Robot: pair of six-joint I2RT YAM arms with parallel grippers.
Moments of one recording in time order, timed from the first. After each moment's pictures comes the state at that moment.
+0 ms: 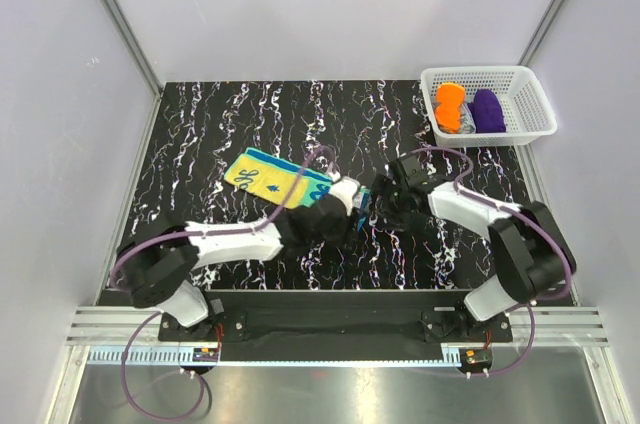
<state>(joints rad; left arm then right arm) -1.03 1.54 0.81 0.07 -0.18 -0.45 0.48 1.56 0.84 -0.34 -0.19 0.84</state>
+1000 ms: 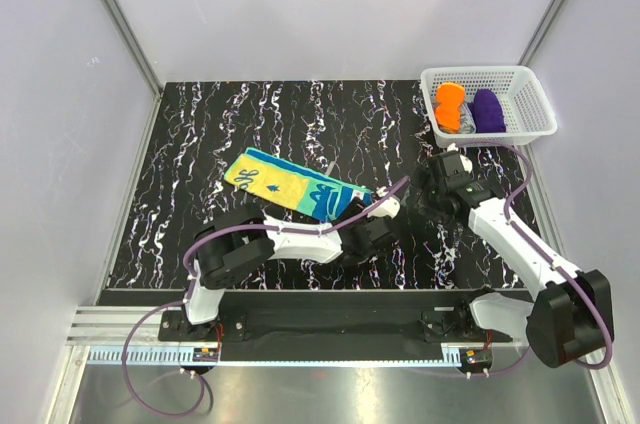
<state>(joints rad) -1.21 1.97 1.19 -0.19 -0.72 -0.31 0.34 1.18 0.83 -0.65 0.11 0.75</state>
